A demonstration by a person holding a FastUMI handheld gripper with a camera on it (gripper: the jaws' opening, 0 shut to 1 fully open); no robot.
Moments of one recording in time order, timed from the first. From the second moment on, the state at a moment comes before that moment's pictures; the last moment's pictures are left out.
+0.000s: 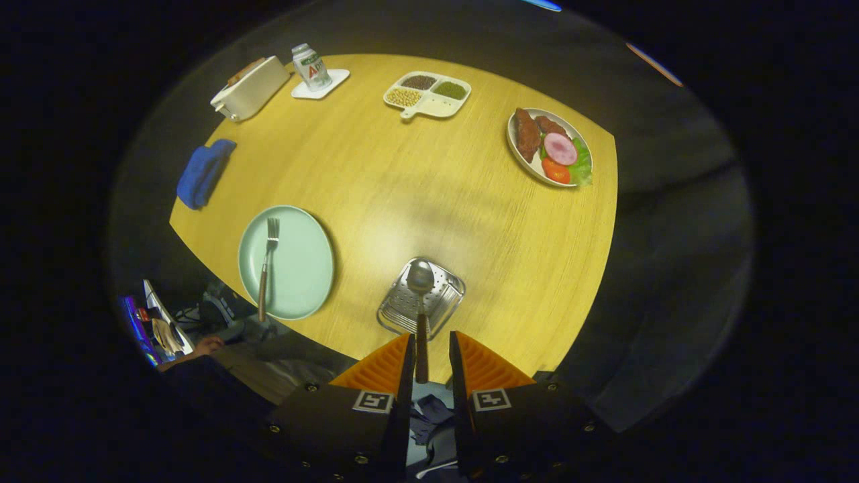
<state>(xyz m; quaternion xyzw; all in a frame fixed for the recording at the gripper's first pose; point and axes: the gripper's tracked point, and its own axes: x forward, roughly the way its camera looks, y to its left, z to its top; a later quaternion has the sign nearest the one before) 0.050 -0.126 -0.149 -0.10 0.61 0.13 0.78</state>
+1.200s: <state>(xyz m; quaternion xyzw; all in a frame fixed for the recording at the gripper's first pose) -0.051 0.081 -0.202 -0.05 0.61 0.26 0.75</state>
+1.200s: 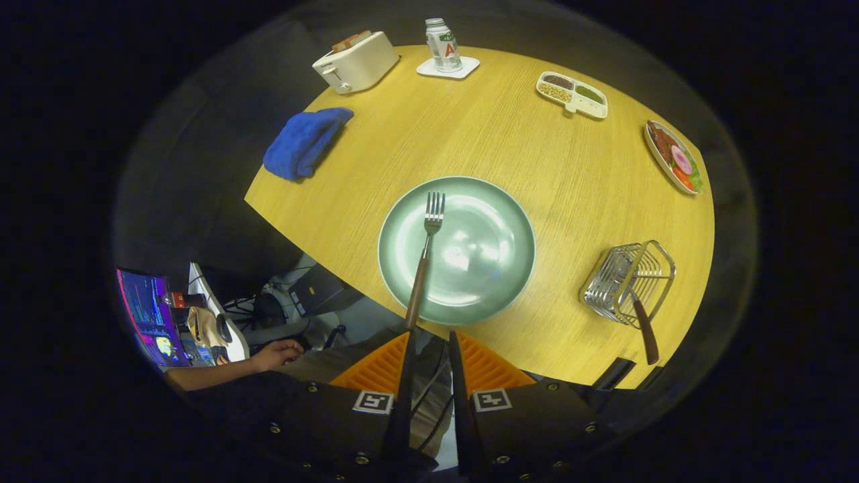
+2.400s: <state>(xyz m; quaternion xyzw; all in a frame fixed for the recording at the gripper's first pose) -0.024 0.110 -0.330 -0.11 0.66 0.20 0.71</state>
